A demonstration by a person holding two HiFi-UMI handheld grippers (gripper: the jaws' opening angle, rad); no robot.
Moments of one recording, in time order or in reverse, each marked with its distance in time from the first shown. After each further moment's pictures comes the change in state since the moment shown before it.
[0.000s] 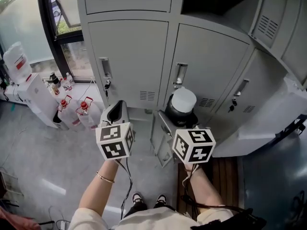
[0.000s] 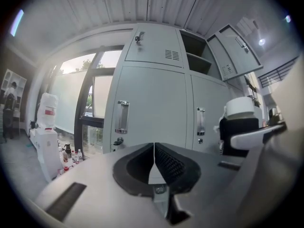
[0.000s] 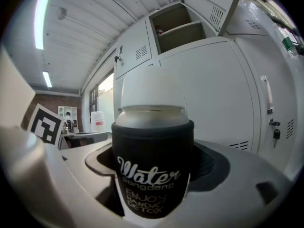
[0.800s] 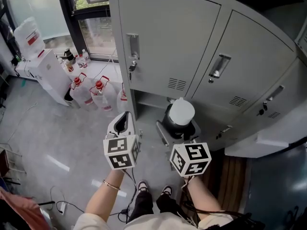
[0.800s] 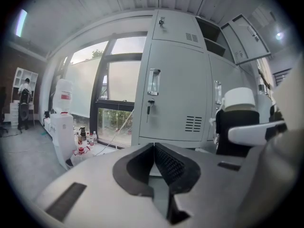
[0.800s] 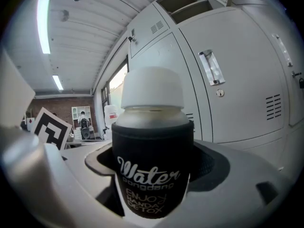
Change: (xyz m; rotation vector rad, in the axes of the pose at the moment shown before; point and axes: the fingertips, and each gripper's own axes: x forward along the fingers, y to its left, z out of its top) left arm -0.032 0.077 -0.115 -0.063 0.147 0.116; right arm 0.041 0.088 -0.097 0.024 0.061 0.163
